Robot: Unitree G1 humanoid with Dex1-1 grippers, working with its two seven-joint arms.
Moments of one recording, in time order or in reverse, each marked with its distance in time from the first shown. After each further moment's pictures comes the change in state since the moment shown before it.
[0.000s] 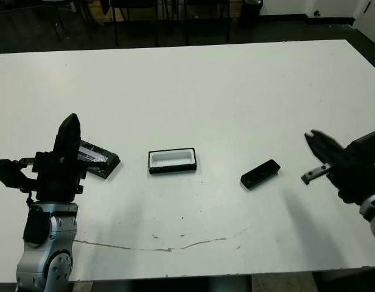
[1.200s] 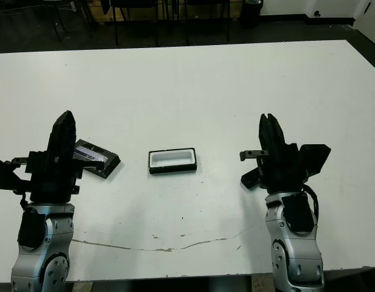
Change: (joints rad) left arm 0.036 0.001 -0.003 -0.065 0.017 0.017 0.023; right arm -0.095 0.619 0.255 -0.045 -0.071 -0.285 -0.512
